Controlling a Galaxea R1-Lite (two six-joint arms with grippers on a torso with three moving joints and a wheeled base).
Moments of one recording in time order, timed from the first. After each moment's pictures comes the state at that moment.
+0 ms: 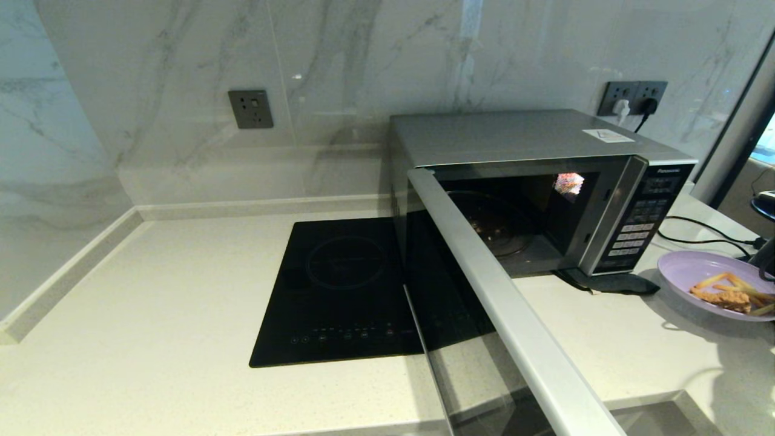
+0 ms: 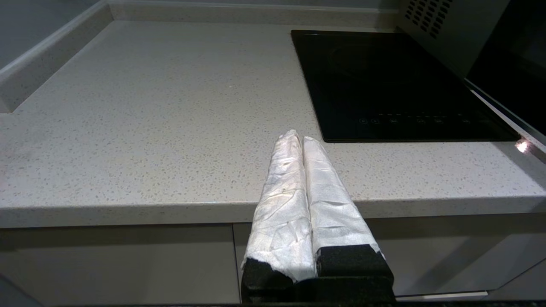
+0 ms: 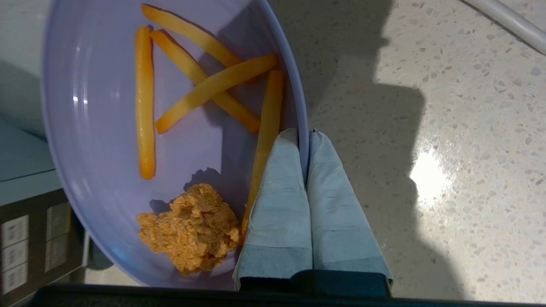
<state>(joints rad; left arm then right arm) 0.00 0.00 0.00 -0.01 0.02 -0.07 -0.69 2.00 -1.32 0.20 0.07 0.64</state>
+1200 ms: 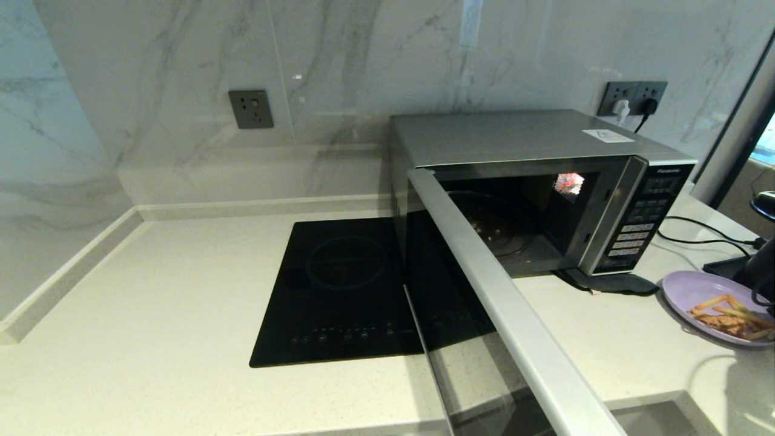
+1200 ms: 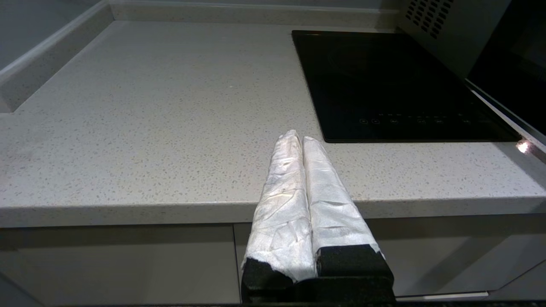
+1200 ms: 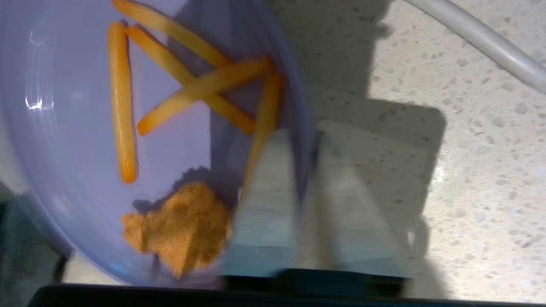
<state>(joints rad) 0.00 0.00 0.00 -0.01 0.02 -0.07 -0.75 2.17 -1.37 0.20 0.06 0.60</state>
